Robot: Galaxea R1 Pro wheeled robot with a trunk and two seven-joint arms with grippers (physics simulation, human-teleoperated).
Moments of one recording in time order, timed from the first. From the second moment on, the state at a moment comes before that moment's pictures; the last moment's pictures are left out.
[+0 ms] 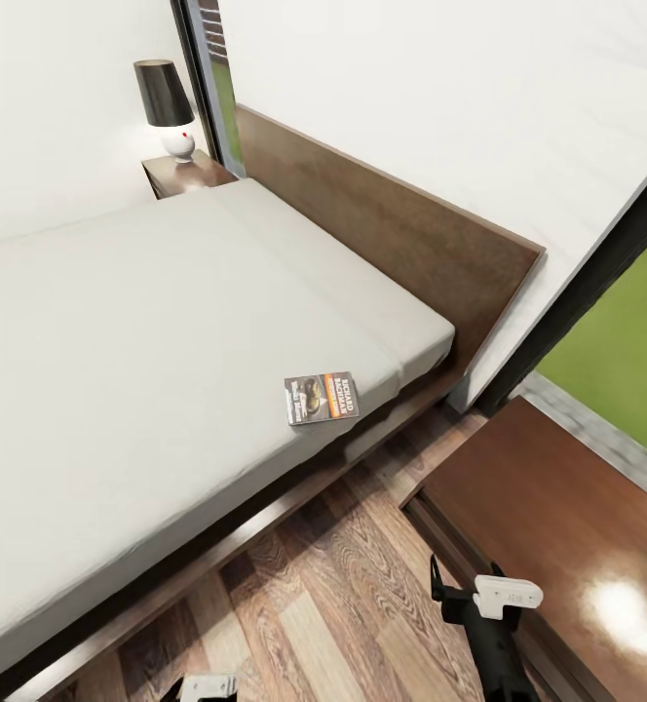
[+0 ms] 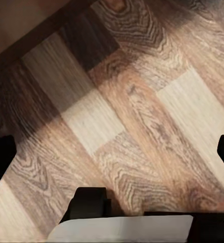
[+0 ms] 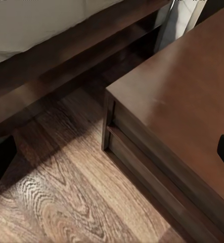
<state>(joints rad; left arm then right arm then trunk) -0.11 0.01 -0.31 -0.64 0.20 -0.24 0.23 0.11 0.06 0.04 -1.52 0.05 -0.05 -0.17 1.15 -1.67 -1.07</state>
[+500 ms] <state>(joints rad) -0.13 0.01 -0.31 -0.51 0.27 -0.34 0.22 0.11 0.06 0.04 -1.53 0.04 -0.06 -0.17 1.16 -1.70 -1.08</state>
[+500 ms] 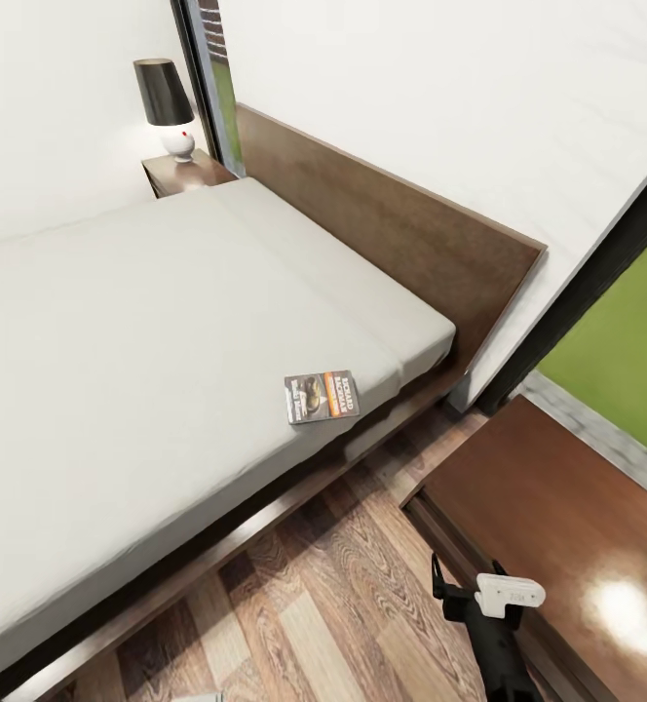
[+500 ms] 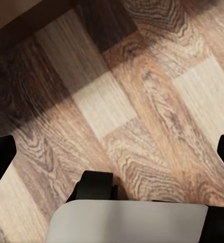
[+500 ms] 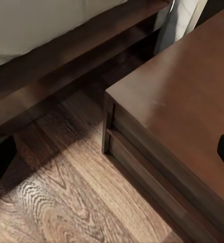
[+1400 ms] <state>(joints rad) -0.13 0.01 -0.31 -0.57 0.27 -0.34 0.22 0.11 0.06 0.04 -1.53 0.04 -0.06 -0.17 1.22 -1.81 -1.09</state>
